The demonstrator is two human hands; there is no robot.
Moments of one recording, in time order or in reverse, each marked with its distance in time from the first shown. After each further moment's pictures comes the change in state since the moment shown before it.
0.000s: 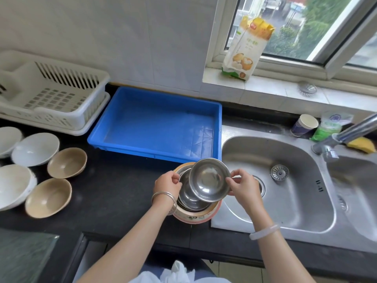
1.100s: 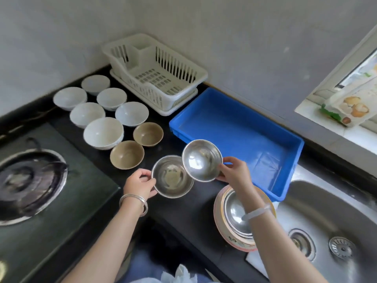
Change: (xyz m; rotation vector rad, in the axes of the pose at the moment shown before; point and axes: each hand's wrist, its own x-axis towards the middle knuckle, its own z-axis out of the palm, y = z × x) left_hand -0.041 -0.133 -0.125 -0.847 0.537 -0.404; right_hand 0.013 -0.106 0.162 0.053 -0.512 -0.164
